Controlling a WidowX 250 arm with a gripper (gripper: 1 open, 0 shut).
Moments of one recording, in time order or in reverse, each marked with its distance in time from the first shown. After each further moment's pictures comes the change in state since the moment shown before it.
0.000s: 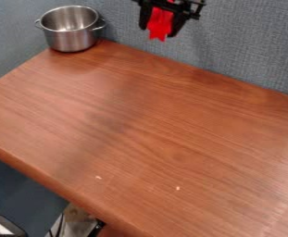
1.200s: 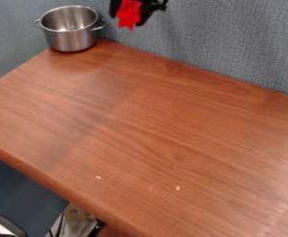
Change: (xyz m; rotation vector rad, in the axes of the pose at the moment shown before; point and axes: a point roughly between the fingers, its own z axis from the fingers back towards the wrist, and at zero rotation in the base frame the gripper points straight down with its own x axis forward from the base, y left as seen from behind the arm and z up) arm 0.032 0.051 -0.027 0.092 -0.038 0.059
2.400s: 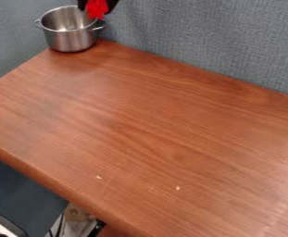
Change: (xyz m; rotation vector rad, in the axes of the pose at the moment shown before) arm 0.042 0.038 -0.016 0.009 -0.013 0.263
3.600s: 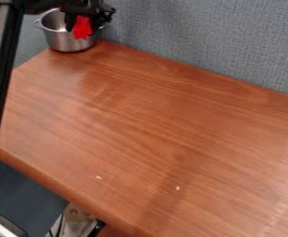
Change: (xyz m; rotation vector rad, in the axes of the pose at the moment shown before) arm 0.035 0.006 -0.089 0.138 0.007 0.026
